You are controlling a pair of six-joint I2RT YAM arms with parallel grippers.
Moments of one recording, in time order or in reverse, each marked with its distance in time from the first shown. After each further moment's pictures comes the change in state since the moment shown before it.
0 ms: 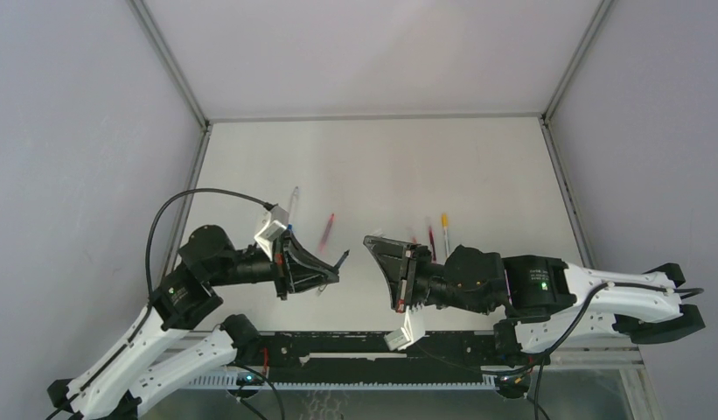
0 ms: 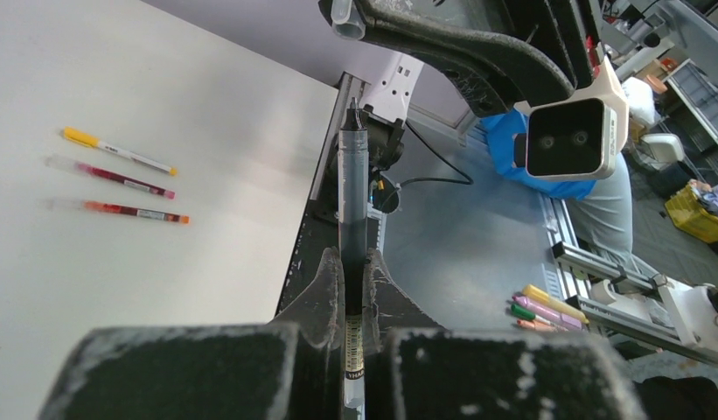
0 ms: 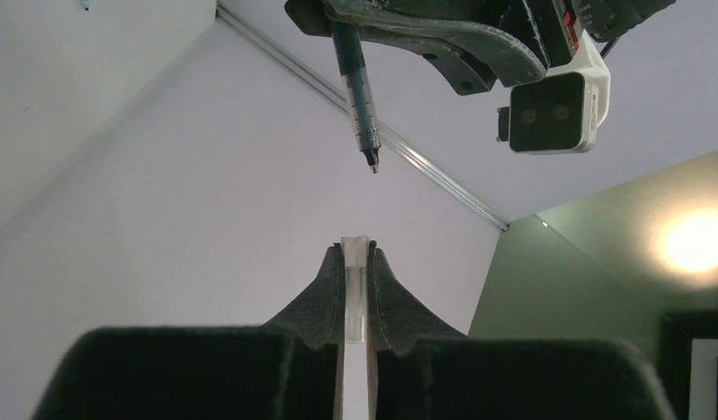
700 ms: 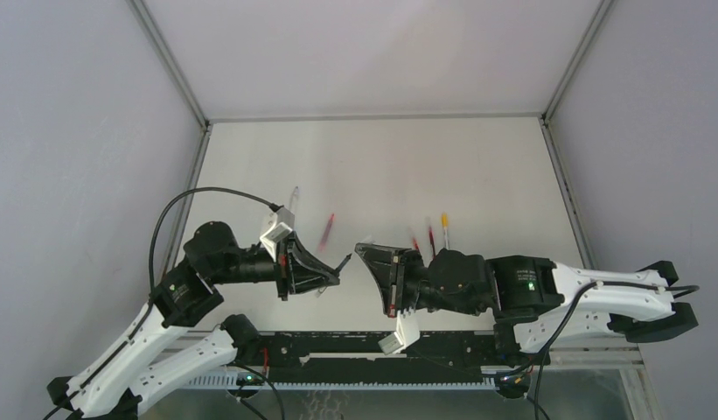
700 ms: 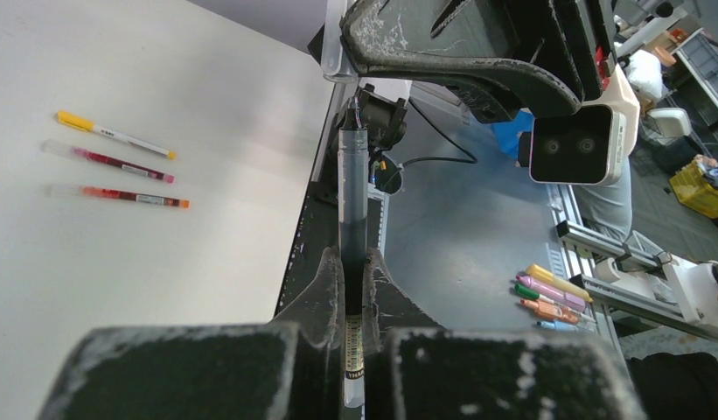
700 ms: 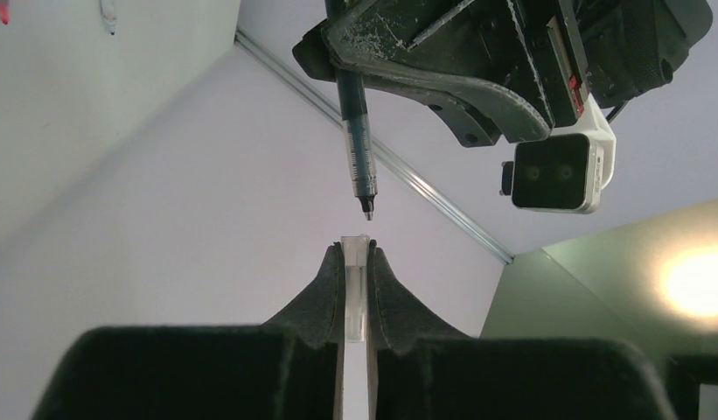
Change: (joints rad) left arm 0.000 0.033 0.022 -0.053 0.034 0.051; right arm 0.003 0.052 0.021 -0.032 -0.024 0.000
